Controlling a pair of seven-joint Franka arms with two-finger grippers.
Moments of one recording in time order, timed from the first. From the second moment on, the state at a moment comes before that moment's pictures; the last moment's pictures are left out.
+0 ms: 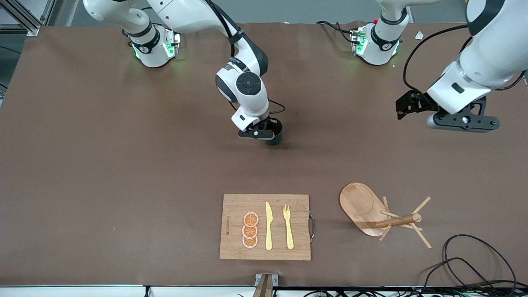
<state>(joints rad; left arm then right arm) 0.02 0.08 -0.28 -1.56 0.00 1.61 -0.14 0.85 0.59 0.01 -1.76 0.12 2.39 0.84</state>
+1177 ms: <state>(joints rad) -0.09 0.22 -0.49 -1.56 0.01 1.64 -0.73 0.44 0.37 -0.03 -1.51 0.11 1.71 0.35</state>
